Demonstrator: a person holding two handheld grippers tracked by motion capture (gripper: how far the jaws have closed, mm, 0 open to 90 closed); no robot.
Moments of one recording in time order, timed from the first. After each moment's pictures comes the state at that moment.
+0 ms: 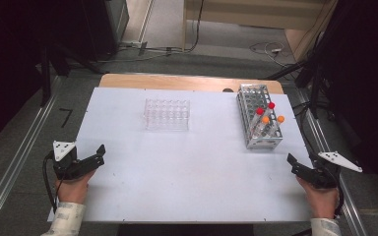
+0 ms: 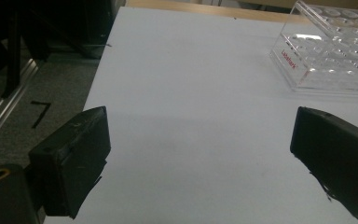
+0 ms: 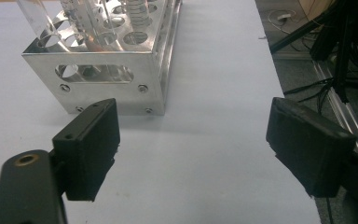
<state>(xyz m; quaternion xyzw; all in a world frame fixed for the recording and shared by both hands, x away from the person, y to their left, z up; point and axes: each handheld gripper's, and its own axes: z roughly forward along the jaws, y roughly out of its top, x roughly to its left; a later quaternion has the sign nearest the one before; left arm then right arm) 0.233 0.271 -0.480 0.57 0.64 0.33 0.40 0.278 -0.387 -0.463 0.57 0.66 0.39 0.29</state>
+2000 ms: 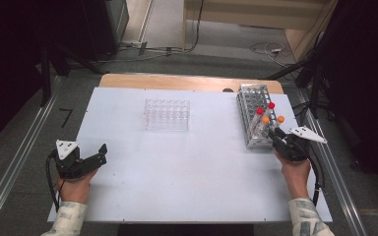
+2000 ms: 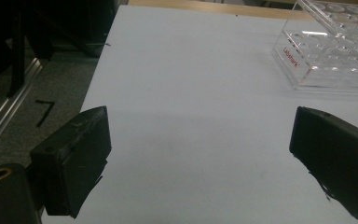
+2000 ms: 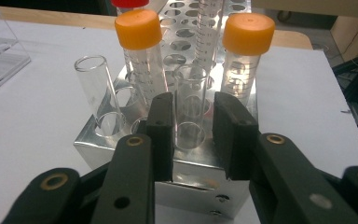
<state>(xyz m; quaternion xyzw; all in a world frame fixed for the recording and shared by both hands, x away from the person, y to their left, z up) 0.236 0.266 -0.480 0.57 0.64 0.34 0.39 0.345 -0.325 -0.456 0.51 0.69 0.42 0.30</state>
